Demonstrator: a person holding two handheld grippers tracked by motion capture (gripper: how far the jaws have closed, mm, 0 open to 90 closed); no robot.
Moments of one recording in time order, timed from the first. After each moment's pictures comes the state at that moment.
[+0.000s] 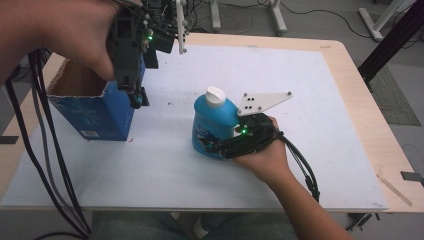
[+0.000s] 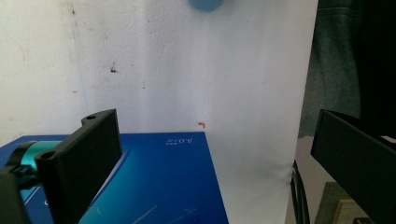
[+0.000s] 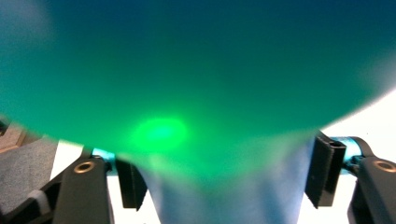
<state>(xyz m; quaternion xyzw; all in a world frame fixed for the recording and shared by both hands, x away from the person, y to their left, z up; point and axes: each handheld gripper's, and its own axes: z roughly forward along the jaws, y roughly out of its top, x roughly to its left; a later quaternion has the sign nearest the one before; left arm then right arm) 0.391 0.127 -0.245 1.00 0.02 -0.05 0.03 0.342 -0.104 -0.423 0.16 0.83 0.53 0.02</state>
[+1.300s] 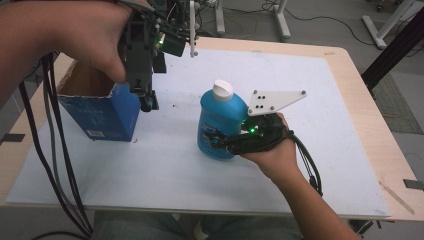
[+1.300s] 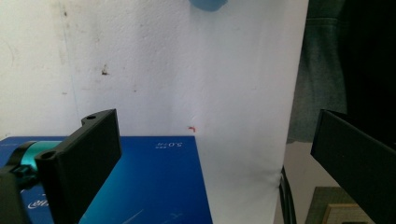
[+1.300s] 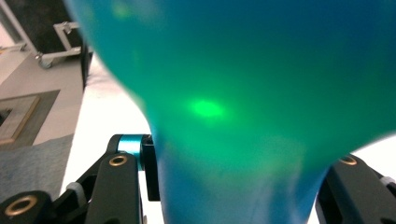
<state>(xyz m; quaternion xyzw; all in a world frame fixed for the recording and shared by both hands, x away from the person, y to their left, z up) 0.386 0.123 -0.241 1.00 0.04 -0.06 0.04 0.340 -0.105 -0.398 0.11 0.83 0.55 0.04</state>
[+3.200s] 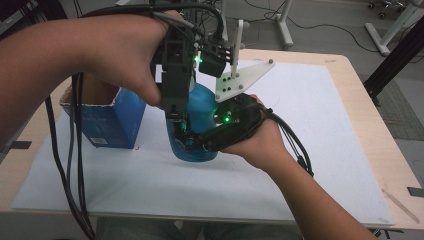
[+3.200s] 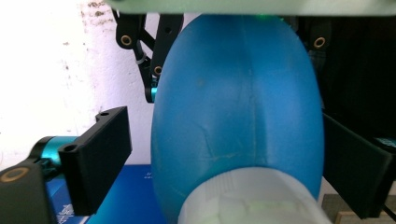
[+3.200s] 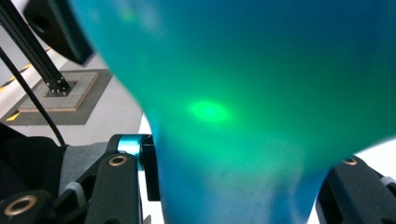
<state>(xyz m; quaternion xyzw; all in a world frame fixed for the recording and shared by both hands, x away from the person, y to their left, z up) 0.348 0.067 -0.220 1.00 0.02 -0.03 0.04 0.342 -0.053 -0.338 0.01 0.85 0.53 -0.04</state>
